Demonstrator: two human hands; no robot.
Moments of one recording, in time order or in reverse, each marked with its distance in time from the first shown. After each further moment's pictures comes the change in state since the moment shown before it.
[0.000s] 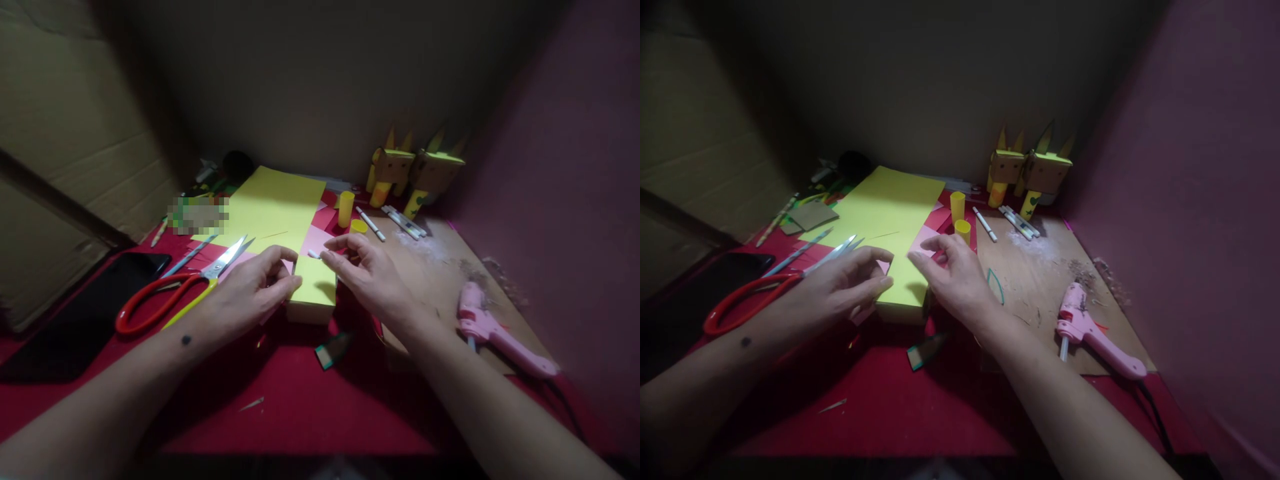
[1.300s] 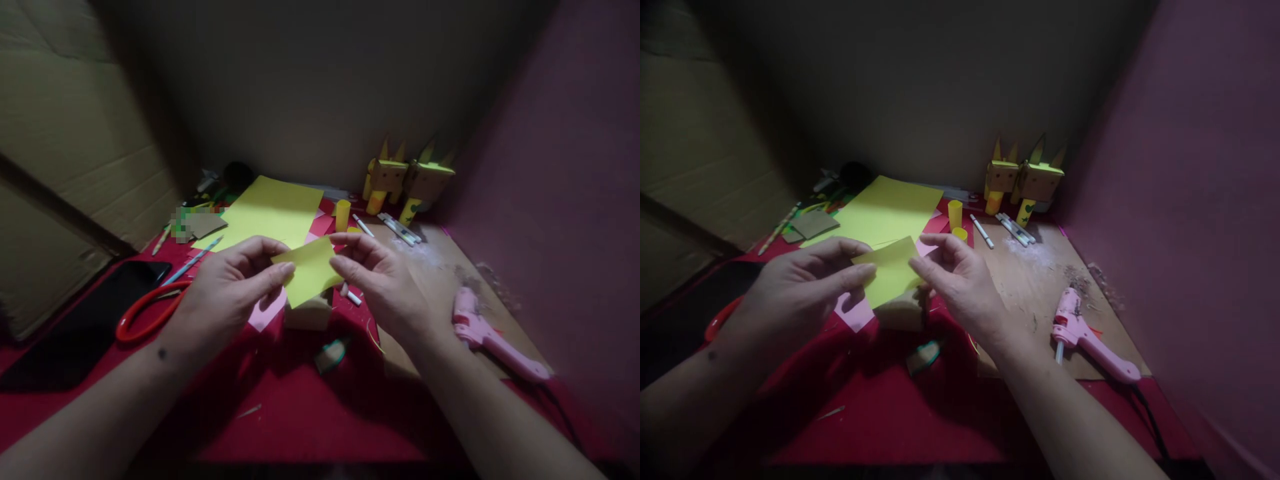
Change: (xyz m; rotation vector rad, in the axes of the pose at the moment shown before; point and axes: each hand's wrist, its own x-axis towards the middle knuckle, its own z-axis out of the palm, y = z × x) left_hand -0.009 0.016 0.002 -0.416 0.219 0.123; right_hand -0.010 -0.013 -0.009 0.541 -0.104 0.032
